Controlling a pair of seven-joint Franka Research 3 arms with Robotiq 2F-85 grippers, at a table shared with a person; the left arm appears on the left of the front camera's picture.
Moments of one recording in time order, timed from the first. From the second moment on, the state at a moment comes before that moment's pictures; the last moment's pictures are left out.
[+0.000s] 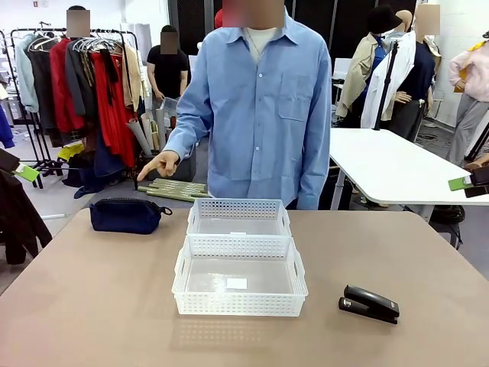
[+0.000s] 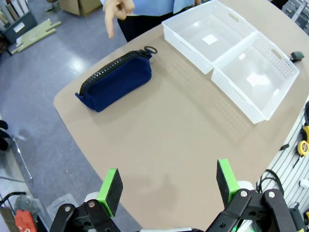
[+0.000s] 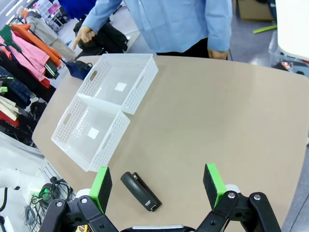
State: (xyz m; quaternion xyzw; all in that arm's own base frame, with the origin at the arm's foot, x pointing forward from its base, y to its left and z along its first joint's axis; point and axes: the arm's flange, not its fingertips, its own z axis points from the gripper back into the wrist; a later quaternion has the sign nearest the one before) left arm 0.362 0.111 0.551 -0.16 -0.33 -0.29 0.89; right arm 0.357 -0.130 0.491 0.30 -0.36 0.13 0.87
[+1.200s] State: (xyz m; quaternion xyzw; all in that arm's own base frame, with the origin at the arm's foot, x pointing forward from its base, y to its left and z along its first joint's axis) left arm 0.398 0.115 0.562 -0.14 -0.31 -0.29 0.90; right arm 0.357 -0.131 0.490 0.30 -0.36 0.13 0.87
